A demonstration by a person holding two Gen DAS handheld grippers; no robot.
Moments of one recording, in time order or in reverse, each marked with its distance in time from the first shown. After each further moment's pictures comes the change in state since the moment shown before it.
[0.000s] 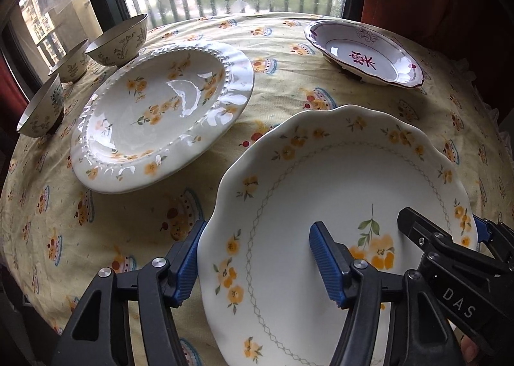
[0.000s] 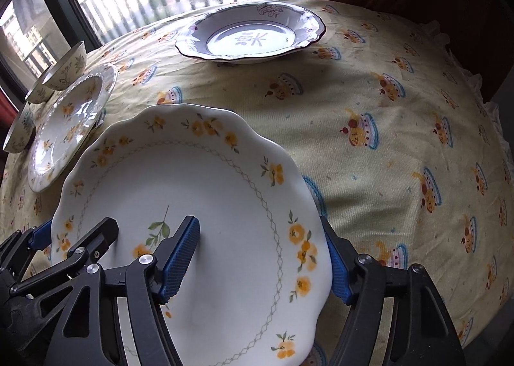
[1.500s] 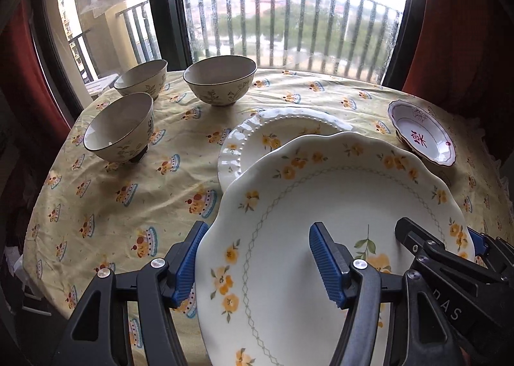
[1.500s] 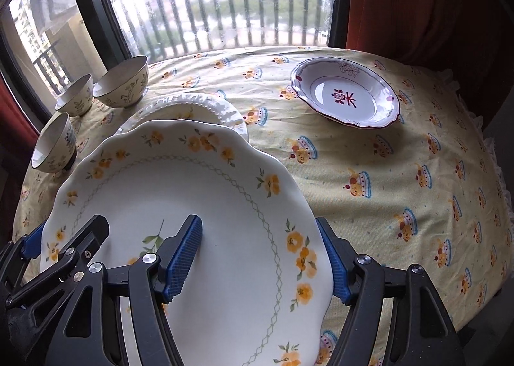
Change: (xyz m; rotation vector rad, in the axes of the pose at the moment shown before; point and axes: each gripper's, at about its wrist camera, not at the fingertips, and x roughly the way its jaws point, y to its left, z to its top) left arm -0.056 0.164 0.026 -0.070 -0.163 0.017; right arm -0.049 0.168 0.013 -0.008 -0.115 -0.025
